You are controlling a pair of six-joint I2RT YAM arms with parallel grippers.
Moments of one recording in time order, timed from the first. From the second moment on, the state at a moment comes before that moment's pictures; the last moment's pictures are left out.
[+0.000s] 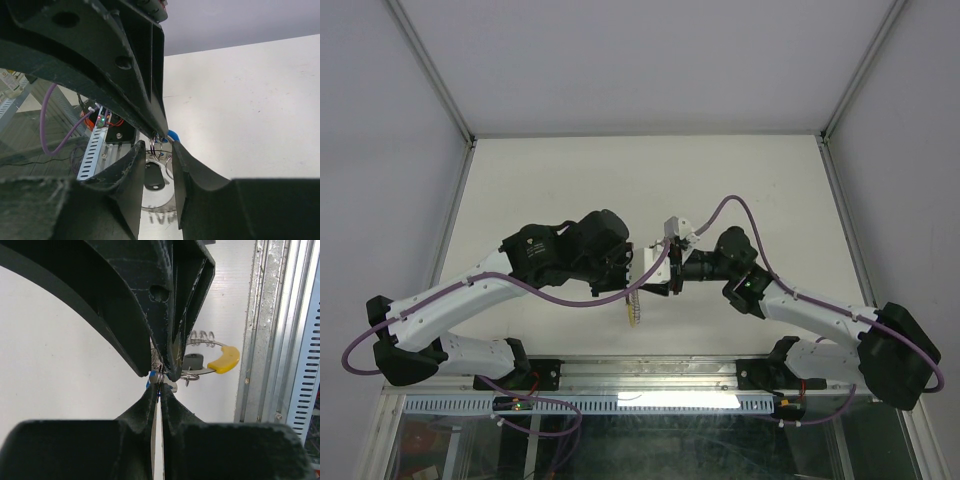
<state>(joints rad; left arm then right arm) -1.10 1.24 1.40 -1.05 0.08 0.50 0.84 1.14 0.55 0.64 -0.77 0.20</state>
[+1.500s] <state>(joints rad) -1.11 1.03 1.29 -0.85 0.14 0.44 0.85 0.98 0.64 0.31 -0.76 -0.03</state>
